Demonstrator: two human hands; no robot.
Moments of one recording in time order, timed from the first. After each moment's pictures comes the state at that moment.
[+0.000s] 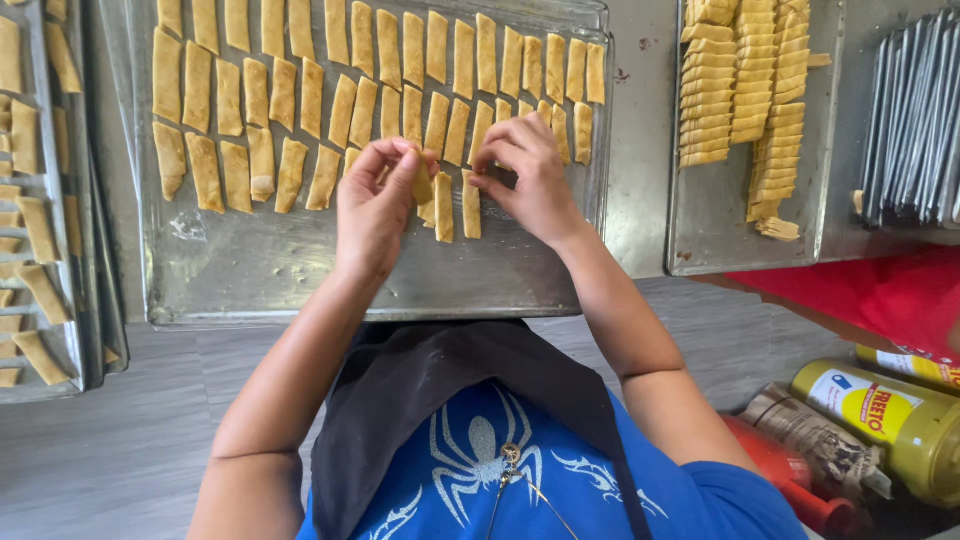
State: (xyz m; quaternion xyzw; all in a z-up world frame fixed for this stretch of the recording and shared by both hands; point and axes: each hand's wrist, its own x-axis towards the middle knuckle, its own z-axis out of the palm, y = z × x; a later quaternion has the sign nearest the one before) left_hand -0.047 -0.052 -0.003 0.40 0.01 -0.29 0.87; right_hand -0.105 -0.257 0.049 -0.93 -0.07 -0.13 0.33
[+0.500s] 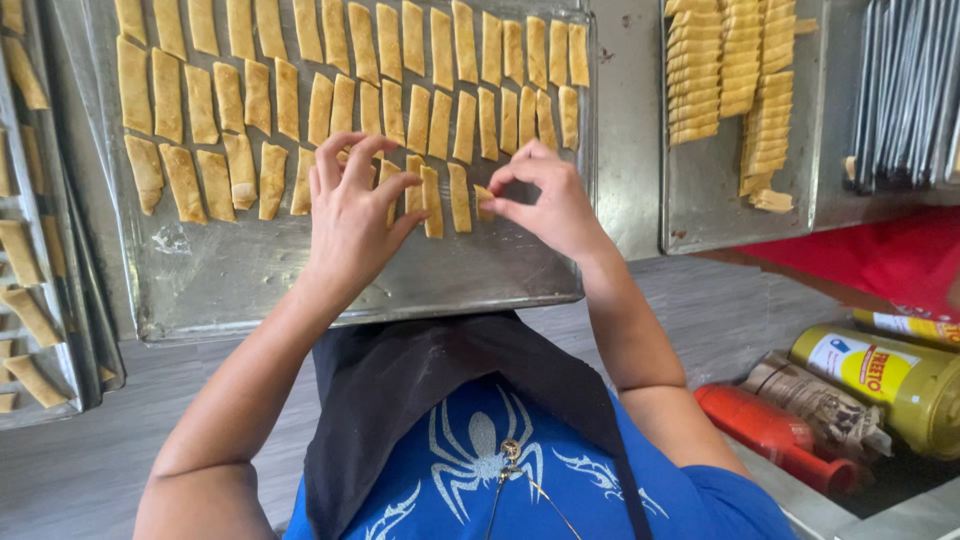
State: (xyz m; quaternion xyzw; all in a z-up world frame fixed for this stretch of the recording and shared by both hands) left_hand -0.039 -0.025 0.034 0.84 -0.41 0.00 0.35; right_hand -0.152 -0.272 0.053 -0.91 0.05 -0.04 0.40
